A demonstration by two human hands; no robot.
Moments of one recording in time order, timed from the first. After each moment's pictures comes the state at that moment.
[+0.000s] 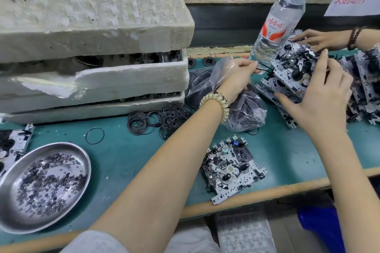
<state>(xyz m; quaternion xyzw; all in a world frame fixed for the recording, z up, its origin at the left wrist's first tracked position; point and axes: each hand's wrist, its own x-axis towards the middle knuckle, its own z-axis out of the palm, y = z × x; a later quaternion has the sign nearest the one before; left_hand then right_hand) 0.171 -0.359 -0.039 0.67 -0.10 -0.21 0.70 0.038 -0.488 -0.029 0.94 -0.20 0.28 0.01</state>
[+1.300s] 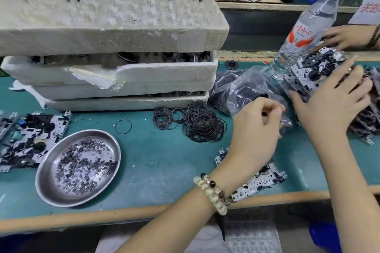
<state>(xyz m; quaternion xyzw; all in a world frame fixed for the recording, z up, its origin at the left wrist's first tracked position) 0.038 -0.270 -0.017 0.67 -0.14 -0.11 0.72 0.060 -0.447 -0.026 0.91 -0.30 0.27 0.02</state>
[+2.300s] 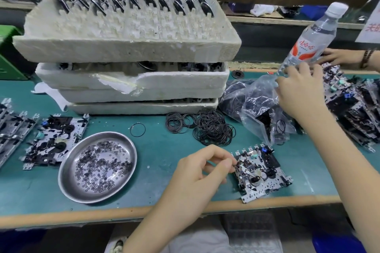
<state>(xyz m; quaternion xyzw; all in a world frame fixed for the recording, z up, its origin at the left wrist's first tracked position) -0.008 -0.132 -0.023 0.71 -0.16 -0.20 0.66 0.107 -0.417 0.004 0.95 -0.07 0.14 0.28</state>
